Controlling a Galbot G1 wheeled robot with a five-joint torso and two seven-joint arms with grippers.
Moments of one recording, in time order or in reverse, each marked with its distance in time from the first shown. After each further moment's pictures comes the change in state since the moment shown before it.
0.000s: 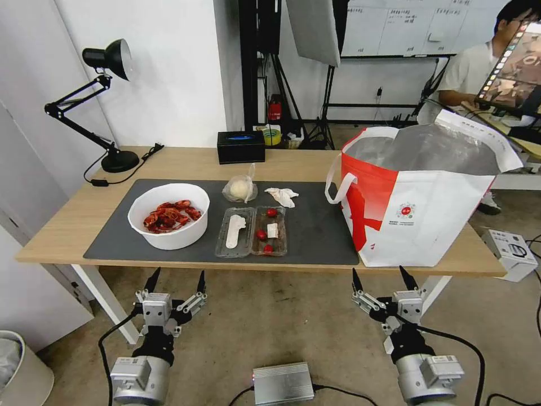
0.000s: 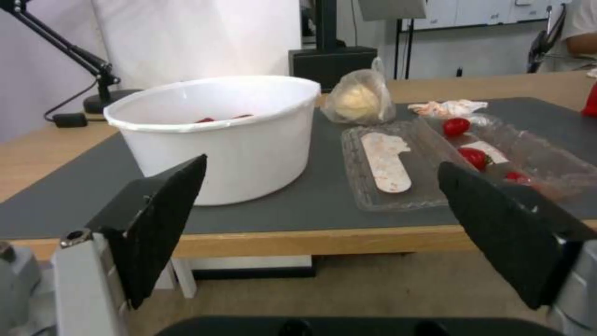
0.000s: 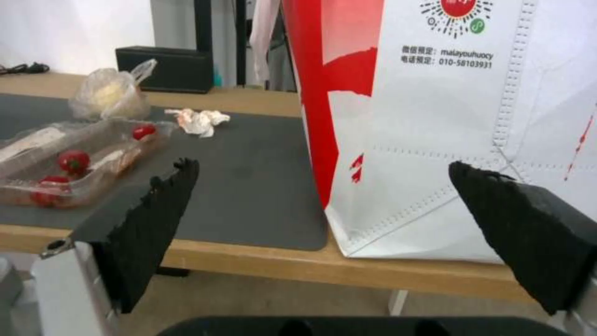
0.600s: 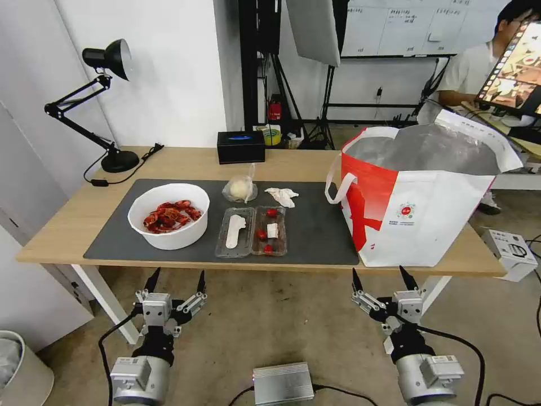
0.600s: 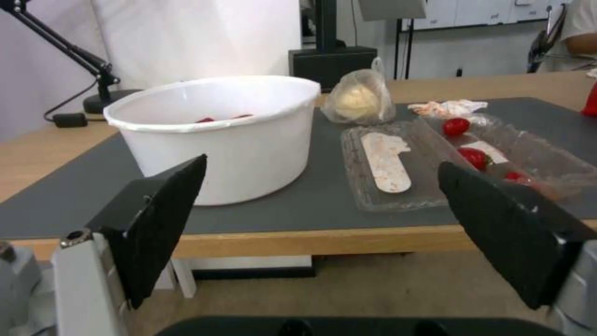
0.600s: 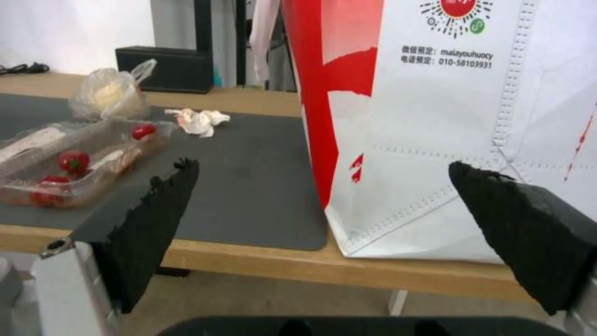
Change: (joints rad) left arm 0.000 0.000 0.000 0.000 0.000 0.000 0.000; right arm 0.000 0.000 0.000 0.000 0.000 0.000 0.000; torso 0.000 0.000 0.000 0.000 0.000
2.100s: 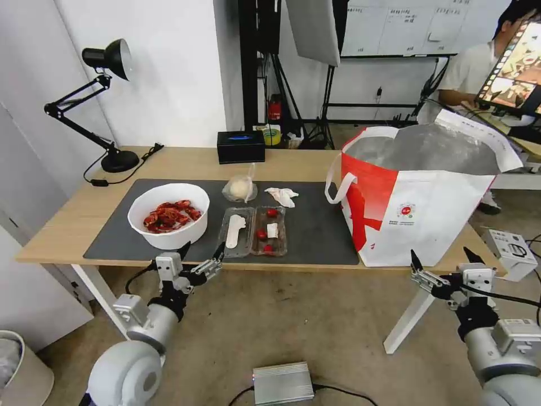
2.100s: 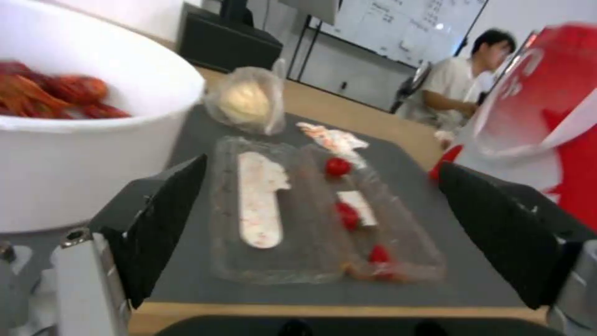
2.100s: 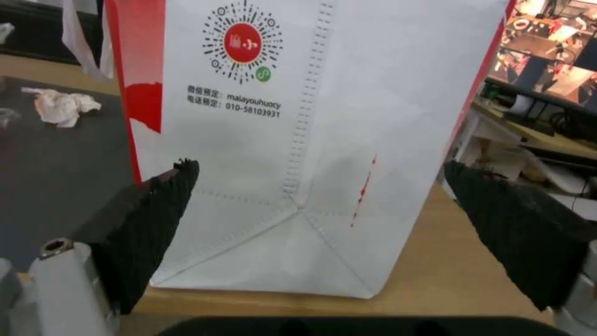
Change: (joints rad) left arm -0.337 0.321 0.075 0.067 -0.738 0.252 -0.077; right arm 0.030 -0.327 0.259 0.084 0.287 -0.252 0.167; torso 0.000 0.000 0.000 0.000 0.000
